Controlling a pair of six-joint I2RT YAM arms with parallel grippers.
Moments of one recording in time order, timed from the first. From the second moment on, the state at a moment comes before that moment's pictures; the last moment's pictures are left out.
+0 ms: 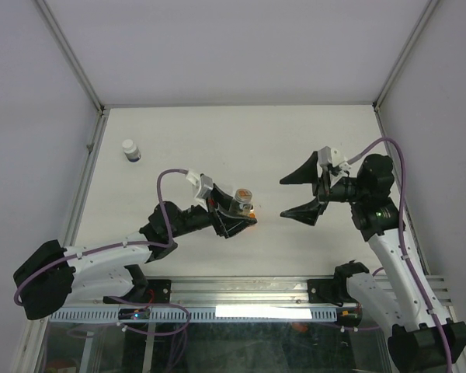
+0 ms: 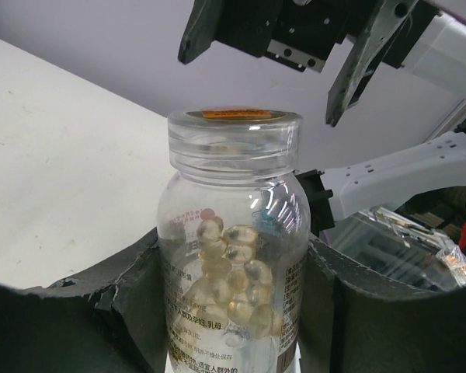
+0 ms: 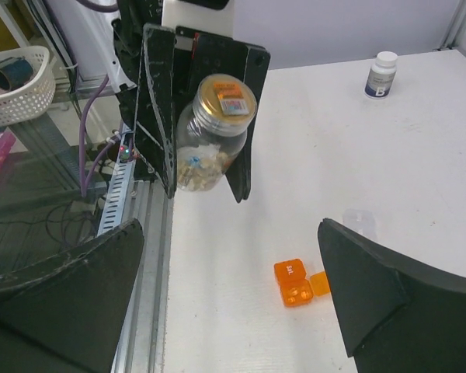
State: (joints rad) left arm -0.95 1.08 0.41 0.91 0.34 -0.49; right arm 0.20 0.79 0.78 -0.08 -1.31 -0.01
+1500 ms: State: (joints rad) left arm -1.01 1.19 0.50 0.75 0.55 -0.20; right arm 0.31 0.89 0.91 -0.76 -1.37 -0.76
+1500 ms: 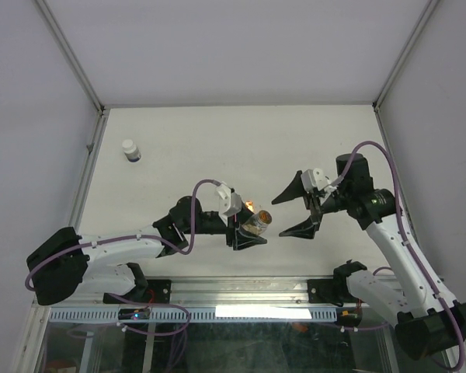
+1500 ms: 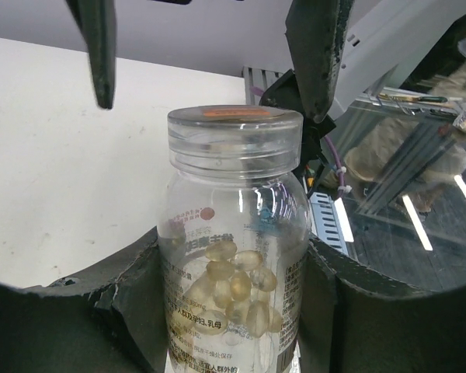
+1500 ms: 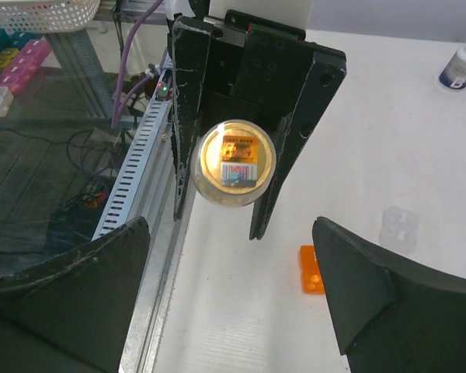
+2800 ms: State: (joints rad) left arm -1.07 1.37 0.58 0.77 0.51 -0.19; right arm 0.39 0.91 0.90 -0.76 -1.24 -0.64
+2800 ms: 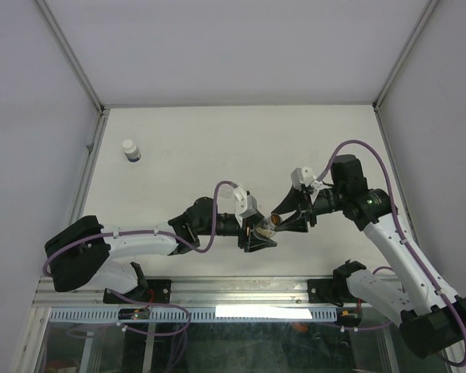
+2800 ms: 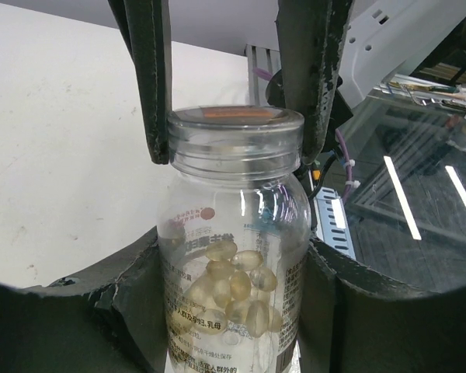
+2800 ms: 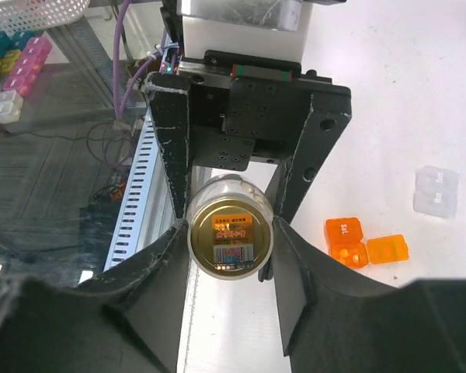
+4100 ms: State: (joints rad) left arm -1.11 1.47 0.55 0.96 0.43 -0.27; right arm 0.28 0.80 0.90 -0.92 -1.33 -0.94
